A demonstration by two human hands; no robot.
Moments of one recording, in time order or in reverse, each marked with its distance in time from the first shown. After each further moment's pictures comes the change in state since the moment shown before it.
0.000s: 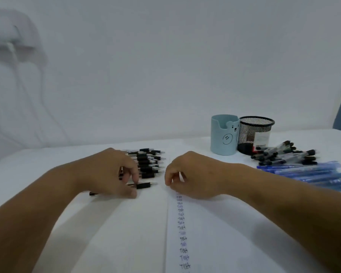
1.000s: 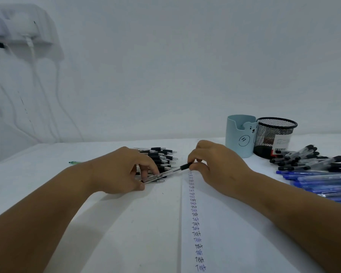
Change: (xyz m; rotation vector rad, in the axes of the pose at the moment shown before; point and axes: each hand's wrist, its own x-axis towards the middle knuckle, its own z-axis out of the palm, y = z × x) left_hand 0.004 -0.011 0.008 -0.068 0.031 0.064; right_hand 0.008 0.023 0.009 -0.131 0.333 0.159
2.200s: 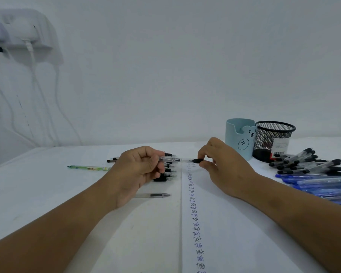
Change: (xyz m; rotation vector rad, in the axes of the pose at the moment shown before) left_hand 0.013 0.030 0.036 -1.300 0.385 -0.131; right_hand 0.000 0.023 0.009 0.083 0.151 0.062
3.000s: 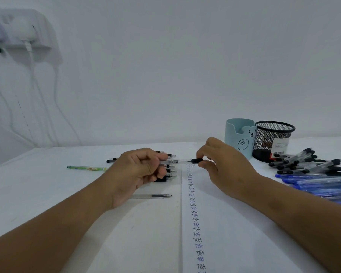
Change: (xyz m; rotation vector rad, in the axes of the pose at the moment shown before) left_hand -0.001 0.000 -0.008 0.040 -0.095 -0.003; right_hand -0.002 -0.006 -0.005 -0.074 0.050 -0.090
